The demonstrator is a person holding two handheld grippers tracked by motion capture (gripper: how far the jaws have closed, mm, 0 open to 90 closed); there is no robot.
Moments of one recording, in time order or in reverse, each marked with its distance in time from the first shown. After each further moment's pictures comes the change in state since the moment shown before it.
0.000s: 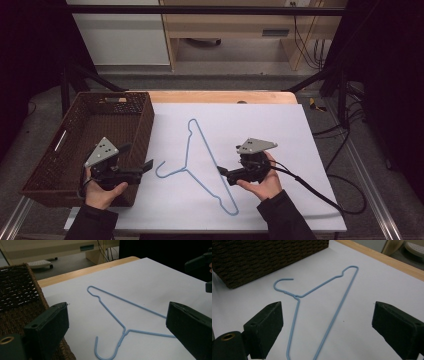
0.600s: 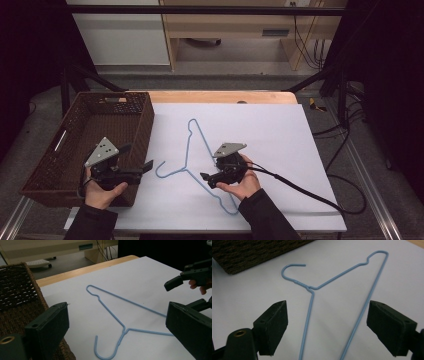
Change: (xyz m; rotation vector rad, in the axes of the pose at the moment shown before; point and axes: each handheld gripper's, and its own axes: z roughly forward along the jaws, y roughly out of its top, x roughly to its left) left arm 0.001 0.000 0.001 0.009 -0.010 0.009; right arm 0.024 0.000 0.054 0.127 0.056 -0.030
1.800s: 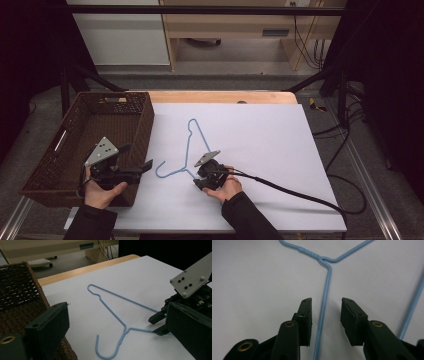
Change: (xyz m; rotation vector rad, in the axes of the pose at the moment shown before) left arm 0.001 0.000 0.000 0.005 0.008 -0.002; right arm 0.018 -0.014 0.066 0.202 0.036 0.007
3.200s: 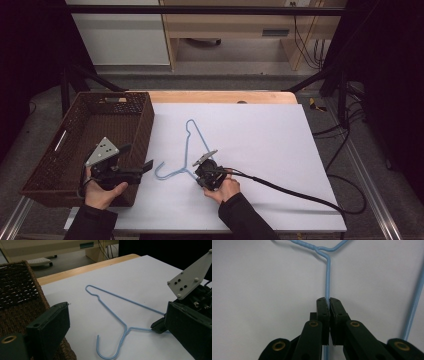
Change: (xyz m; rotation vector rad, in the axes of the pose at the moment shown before) left arm -0.001 0.000 0.000 0.004 0.004 -0.006; right arm 0.006 0.005 -0.001 0.073 -0.018 0.090
